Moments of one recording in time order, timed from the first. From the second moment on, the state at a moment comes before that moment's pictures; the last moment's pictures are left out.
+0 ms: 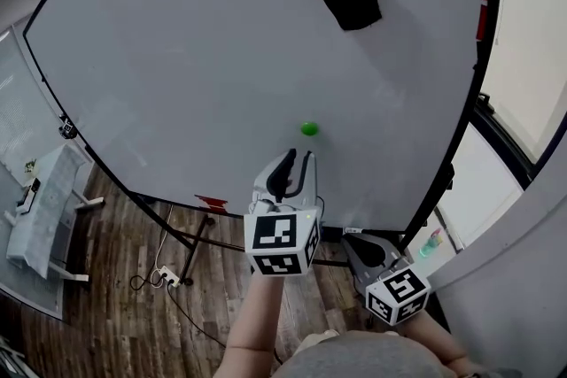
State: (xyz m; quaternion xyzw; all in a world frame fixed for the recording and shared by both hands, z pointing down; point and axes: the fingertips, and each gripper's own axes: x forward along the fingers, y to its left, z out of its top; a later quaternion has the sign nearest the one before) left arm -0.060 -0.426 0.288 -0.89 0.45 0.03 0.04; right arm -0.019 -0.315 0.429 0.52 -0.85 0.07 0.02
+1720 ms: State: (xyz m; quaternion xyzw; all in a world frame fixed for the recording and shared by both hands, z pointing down) left arm -0.055 -0.449 0.273 -0.87 0.49 0.02 0.07; right arm -0.016 -0.325 0.443 0.51 -0.86 0.08 0.04
